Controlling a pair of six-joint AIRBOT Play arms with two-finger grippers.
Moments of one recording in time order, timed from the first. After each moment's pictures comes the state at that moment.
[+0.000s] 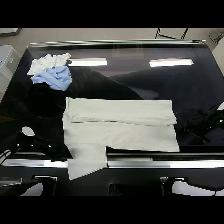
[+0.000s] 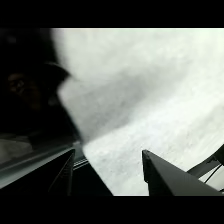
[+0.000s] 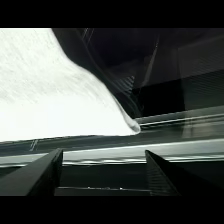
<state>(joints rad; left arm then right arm) 0.13 -1.20 0.46 1.01 -1.34 -1.25 -0.51 -1.47 1.09 -1.37 1.64 1.52</state>
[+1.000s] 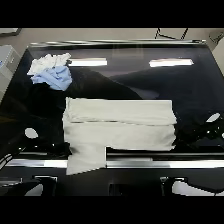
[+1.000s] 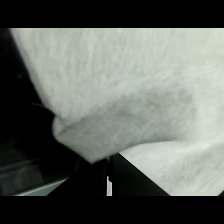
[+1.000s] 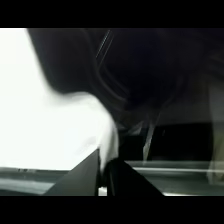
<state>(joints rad) 0.03 -1.12 0.46 1.04 -1.17 -1.36 -0.51 -1.44 0.85 -1.28 1.38 1.44</state>
